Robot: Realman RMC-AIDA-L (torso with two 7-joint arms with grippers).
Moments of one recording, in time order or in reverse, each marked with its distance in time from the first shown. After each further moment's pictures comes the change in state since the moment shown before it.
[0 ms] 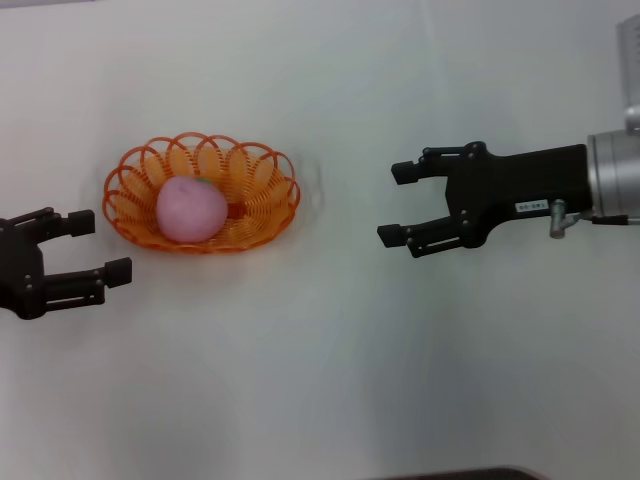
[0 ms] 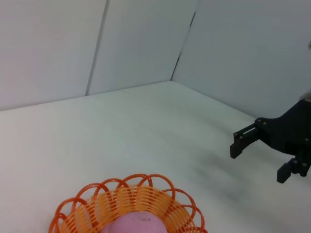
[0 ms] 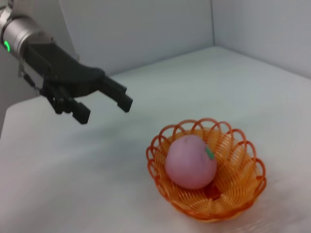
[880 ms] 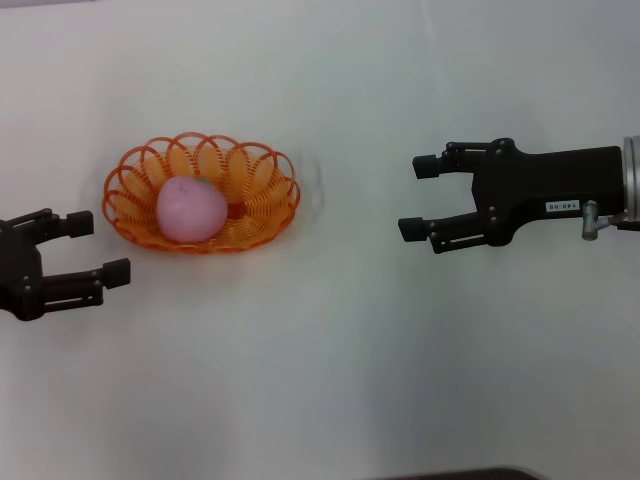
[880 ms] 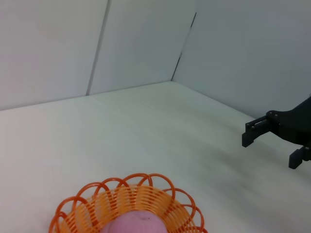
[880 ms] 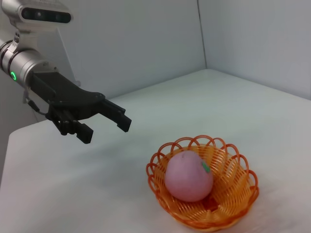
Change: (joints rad) left arm 0.002 0.002 -0.003 -0.003 0.000 0.003 0.000; right arm -0.026 0.000 0.110 0.002 -0.004 -0.087 -0.028
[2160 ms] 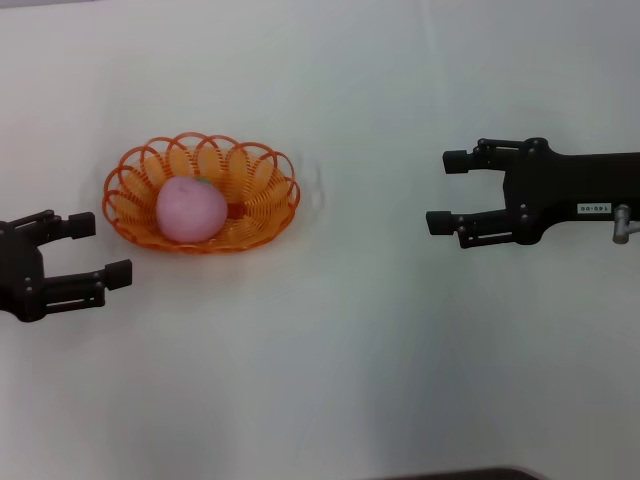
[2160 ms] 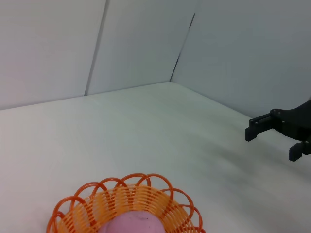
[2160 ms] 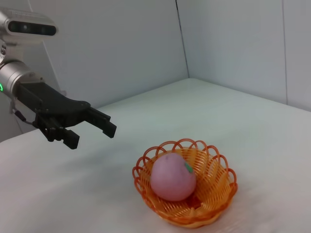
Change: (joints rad) left arm 0.002 -0.003 0.000 0.000 0.000 0.002 0.000; right arm -0.035 -0.008 0.080 0.006 -0.001 -0.032 -0.030
